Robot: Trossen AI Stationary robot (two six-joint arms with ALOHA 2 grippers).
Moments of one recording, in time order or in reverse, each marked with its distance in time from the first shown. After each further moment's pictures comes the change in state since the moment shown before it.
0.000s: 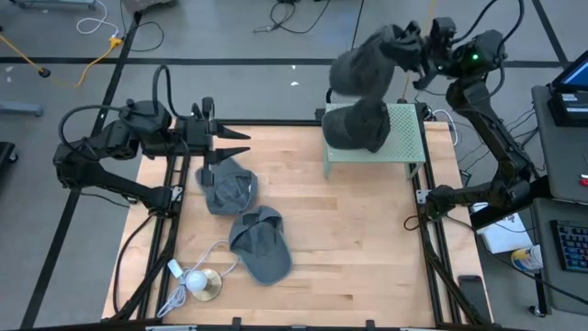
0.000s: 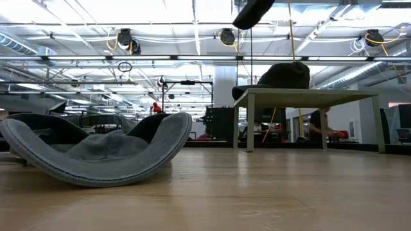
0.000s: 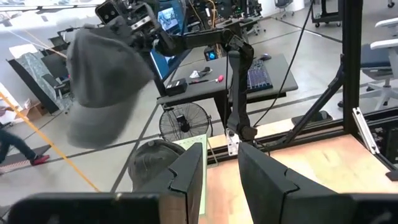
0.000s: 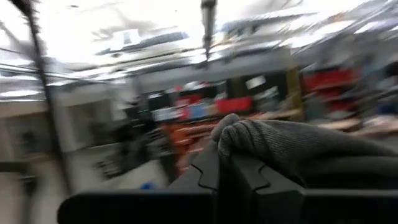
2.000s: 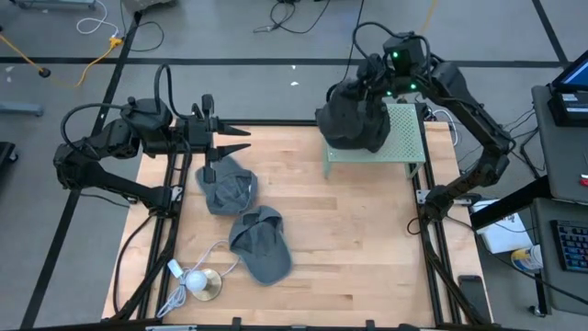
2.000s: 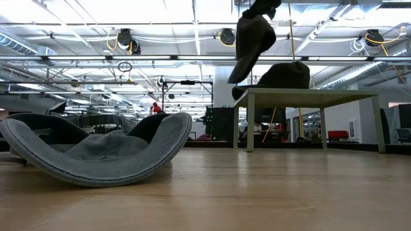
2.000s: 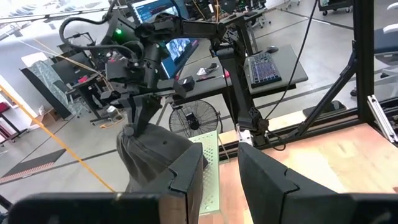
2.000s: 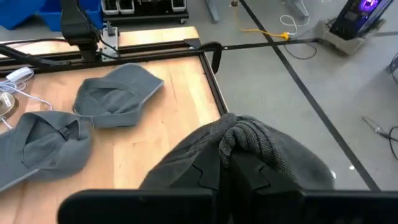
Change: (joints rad) left arm 0.027 0.000 0.000 -0.005 0.000 0.069; right arm 0.363 0.253 0.424 -1.309 0.614 -0.892
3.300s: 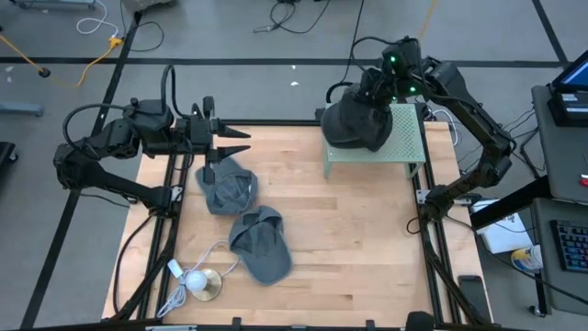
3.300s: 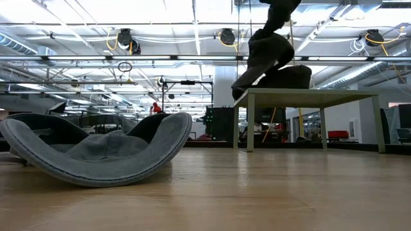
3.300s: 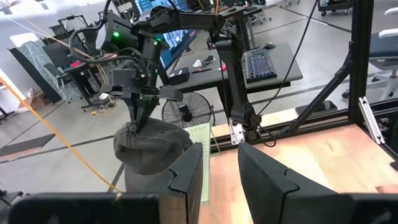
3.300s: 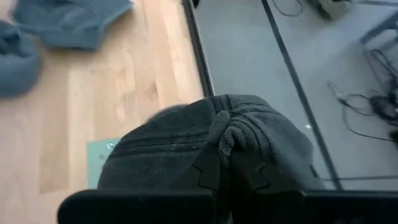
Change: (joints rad) left arm -0.001 0.000 0.000 -0.036 0.000 -0.072; right arm -0.065 -0.018 -0.073 -0.133 0.146 -0.237
